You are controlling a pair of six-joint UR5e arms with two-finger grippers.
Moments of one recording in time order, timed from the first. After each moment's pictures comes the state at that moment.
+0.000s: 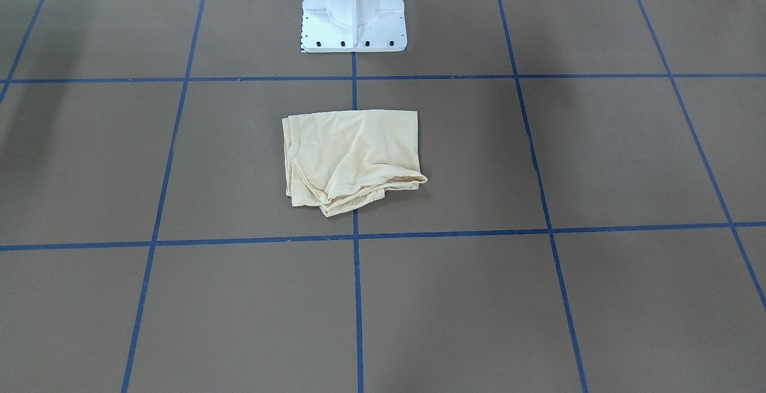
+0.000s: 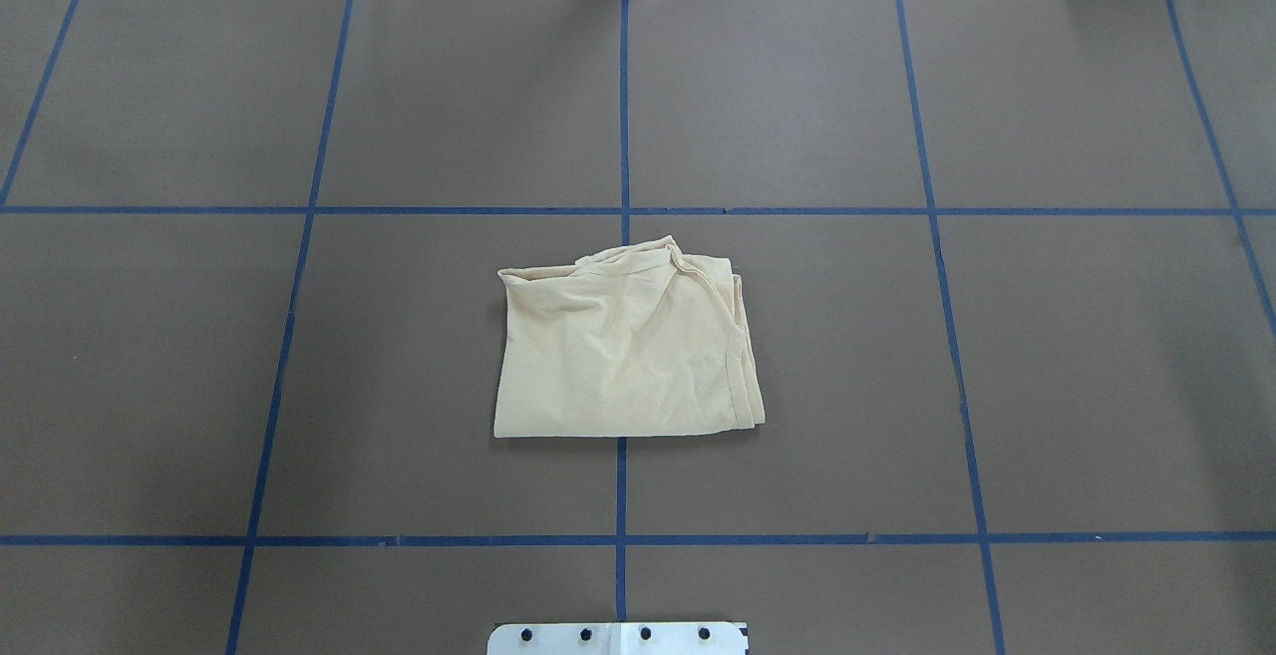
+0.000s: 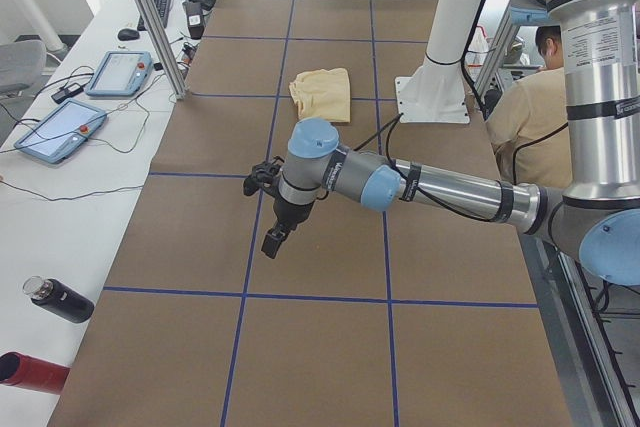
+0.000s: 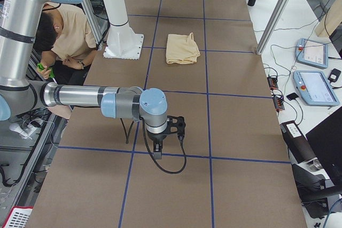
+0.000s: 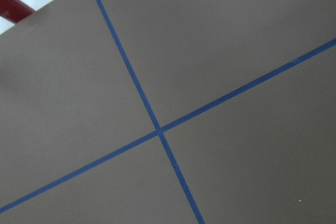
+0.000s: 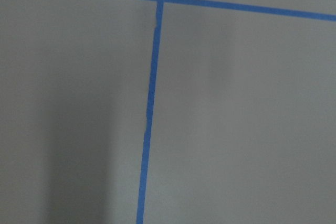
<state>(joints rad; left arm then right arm) -1.47 -1.38 -1.92 -1.79 -2.14 0.09 1.62 -1.92 1.92 -1.58 2.27 -0.09</state>
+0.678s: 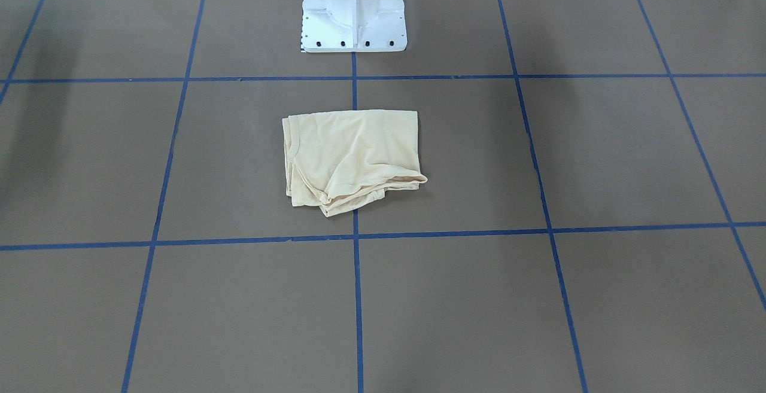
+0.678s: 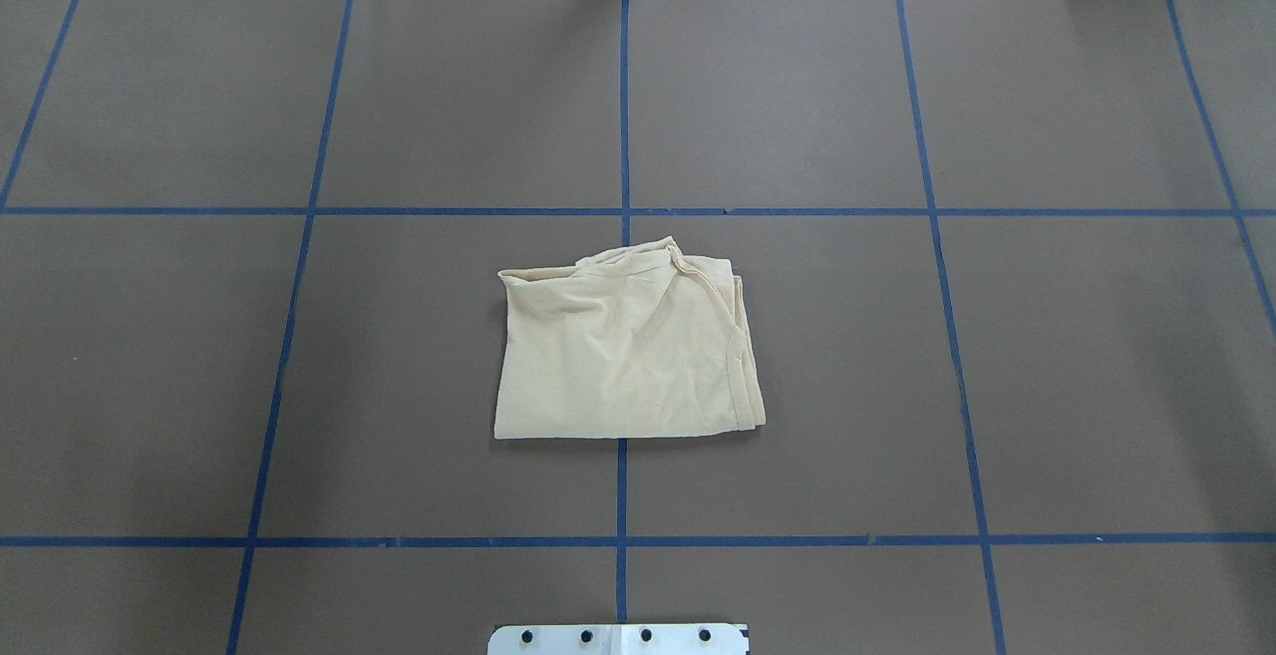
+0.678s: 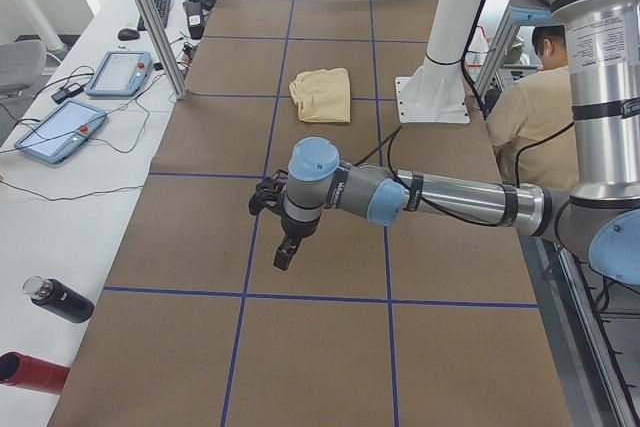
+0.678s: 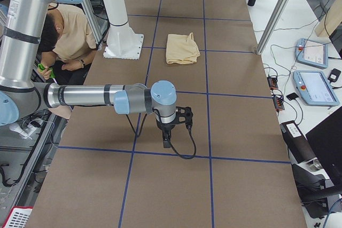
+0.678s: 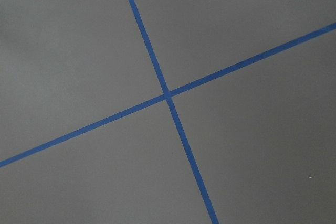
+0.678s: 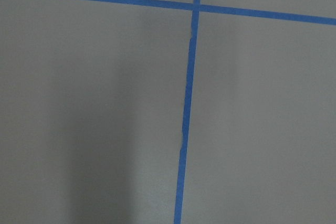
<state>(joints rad) -1.48 -1.37 -1.89 -1.78 -2.26 0.08 1.48 -1.89 1.95 -1.50 2.29 0.07</state>
